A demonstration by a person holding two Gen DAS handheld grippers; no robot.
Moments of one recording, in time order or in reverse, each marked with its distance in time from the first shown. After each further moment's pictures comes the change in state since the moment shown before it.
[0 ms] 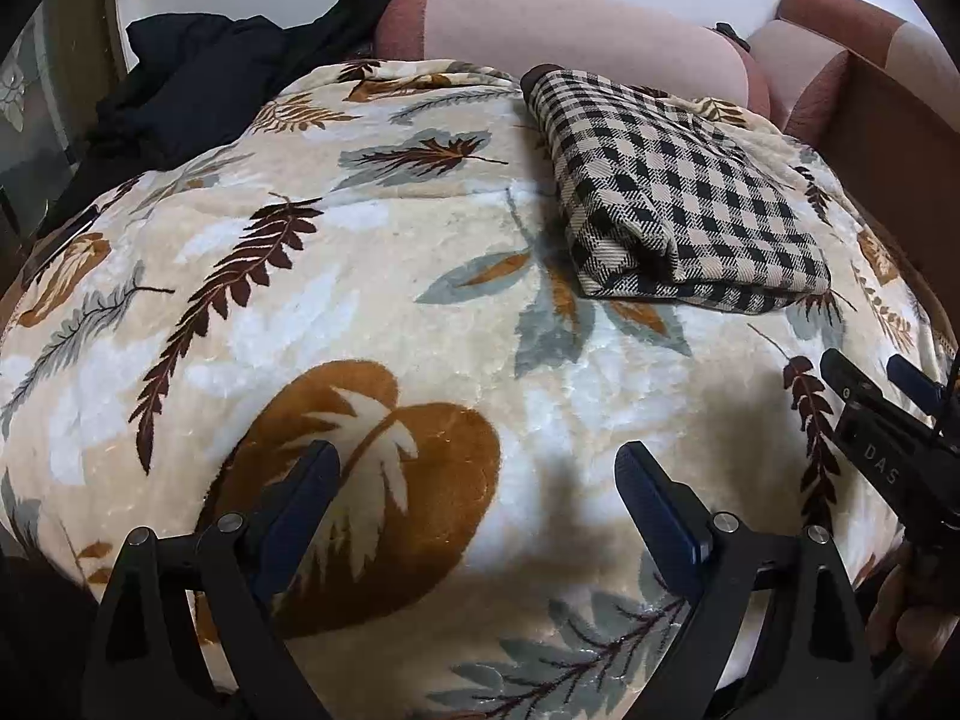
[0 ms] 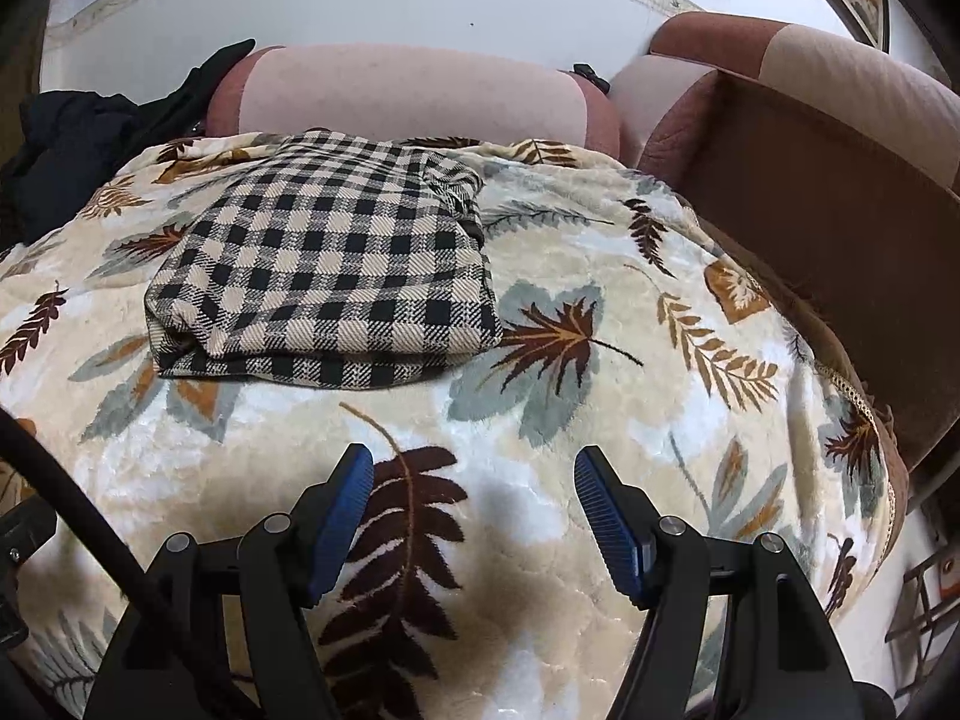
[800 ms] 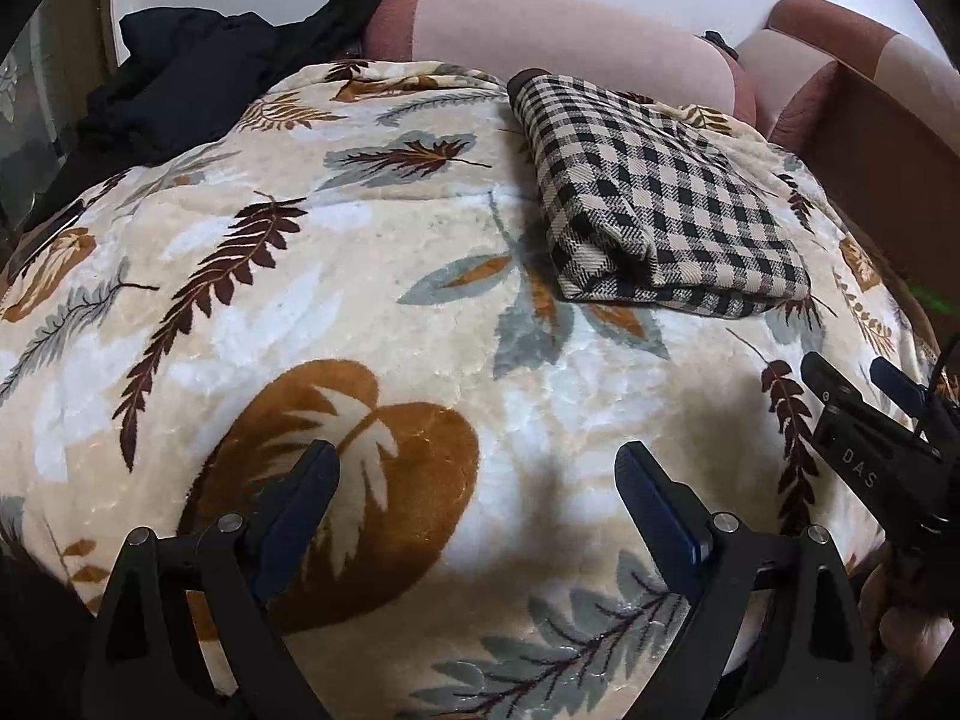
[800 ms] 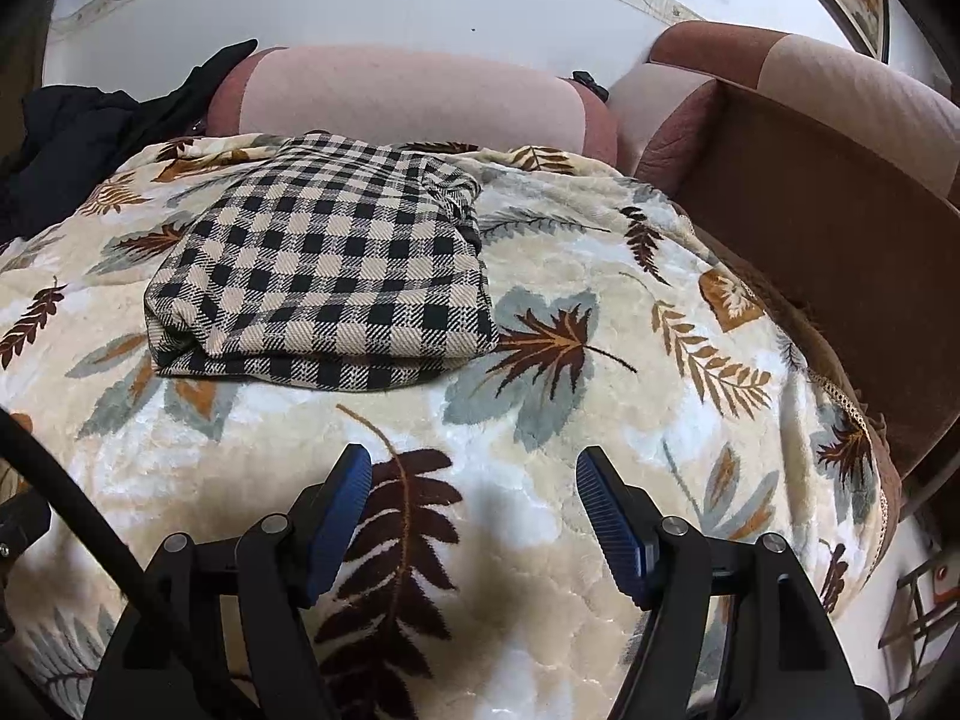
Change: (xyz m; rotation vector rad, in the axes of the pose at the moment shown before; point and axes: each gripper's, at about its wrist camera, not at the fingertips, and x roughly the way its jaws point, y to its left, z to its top) left arm -0.003 -0.001 -0.001 -0.007 -0.006 -0.053; right arm -0.003 0.001 0.000 -0.013 -0.013 -0.009
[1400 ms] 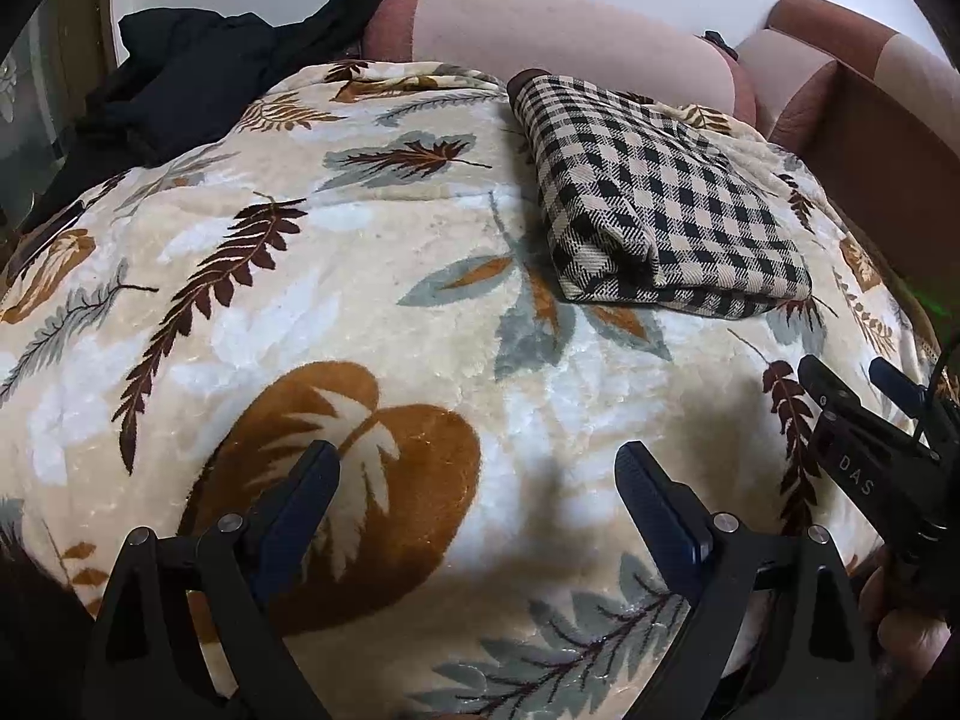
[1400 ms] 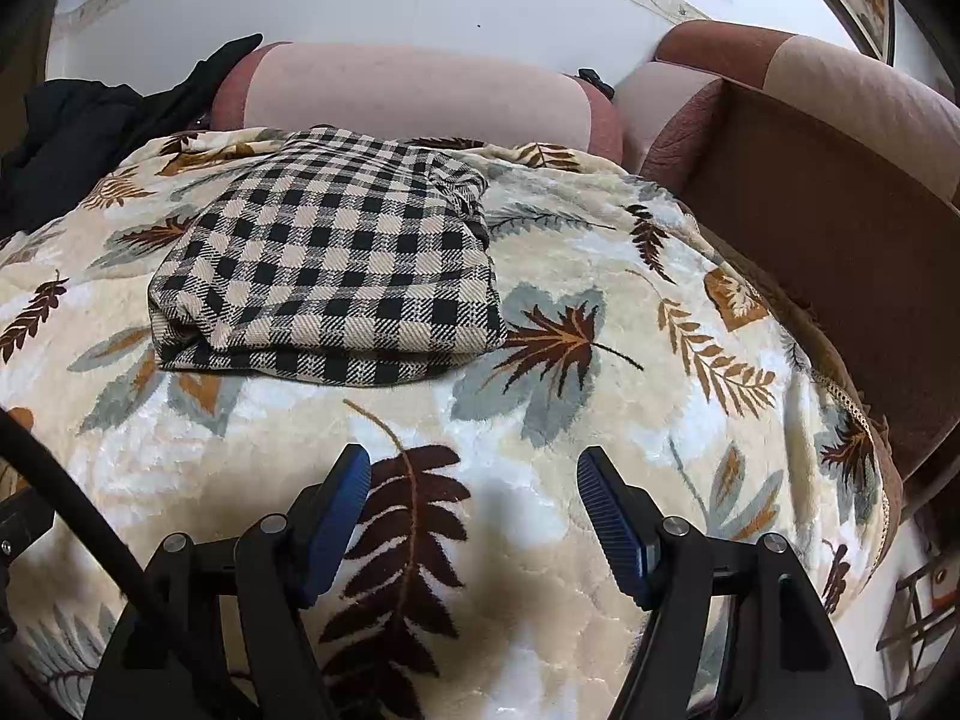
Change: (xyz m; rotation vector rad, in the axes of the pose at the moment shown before) left arm 0.002 0.000 0.001 0.003 -0.001 0.005; right arm 0.000 0.005 -0.001 -0.018 -0.003 -0.002
